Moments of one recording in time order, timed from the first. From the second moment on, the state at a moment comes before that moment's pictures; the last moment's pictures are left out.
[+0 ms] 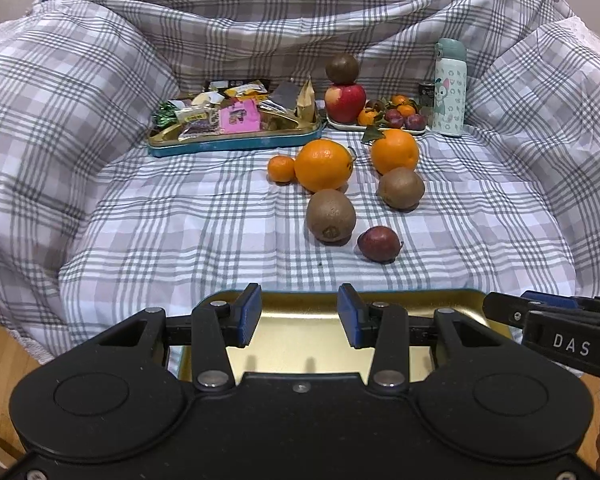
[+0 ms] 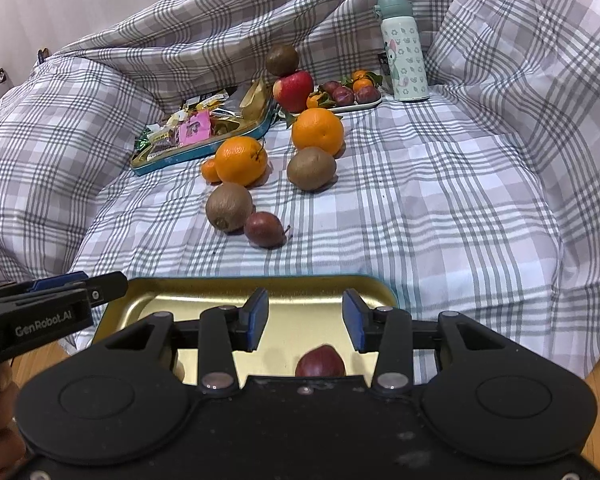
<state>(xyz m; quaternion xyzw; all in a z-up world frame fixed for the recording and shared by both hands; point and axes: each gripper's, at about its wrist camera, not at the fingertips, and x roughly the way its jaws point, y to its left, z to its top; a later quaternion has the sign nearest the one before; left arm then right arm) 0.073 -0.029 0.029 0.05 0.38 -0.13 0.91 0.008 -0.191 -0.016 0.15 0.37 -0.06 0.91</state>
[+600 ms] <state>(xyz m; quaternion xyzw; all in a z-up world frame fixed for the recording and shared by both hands) 0.154 -0.060 0.021 0.05 0.40 -0.18 0.90 0.074 -0.219 -0.026 0.17 0.38 -0.08 0.90</state>
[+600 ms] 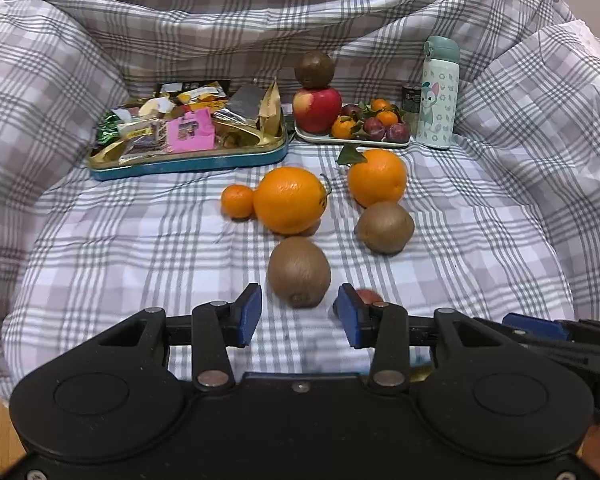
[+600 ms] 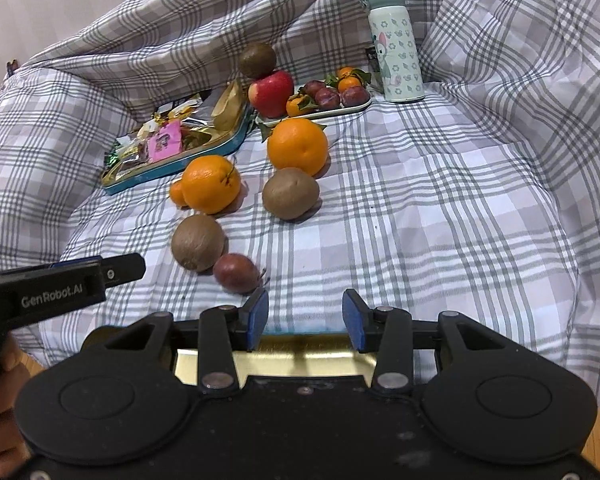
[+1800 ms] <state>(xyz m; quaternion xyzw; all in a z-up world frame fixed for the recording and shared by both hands) 0.231 -0.091 -0.028 0.04 0.47 -0.21 0.86 0.179 -0.247 -0.052 0.17 0.39 -0.09 0.90</state>
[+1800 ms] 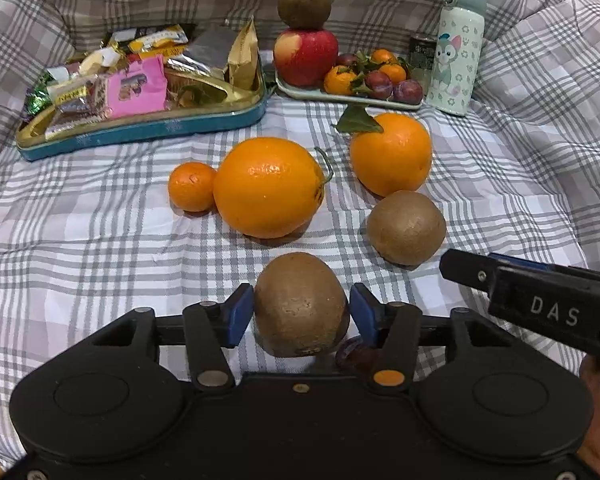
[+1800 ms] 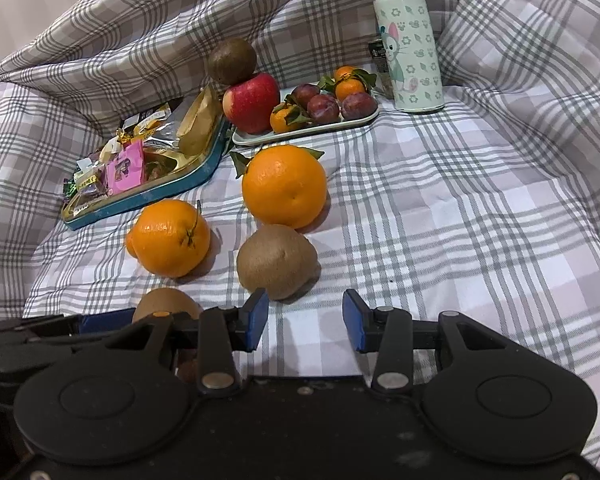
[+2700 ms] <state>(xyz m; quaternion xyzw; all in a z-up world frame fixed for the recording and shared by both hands) 0.230 -0.057 -0.018 0.01 0.45 -0.17 0.87 0.218 -0.241 -0.066 0.20 0.40 -0.08 0.89</state>
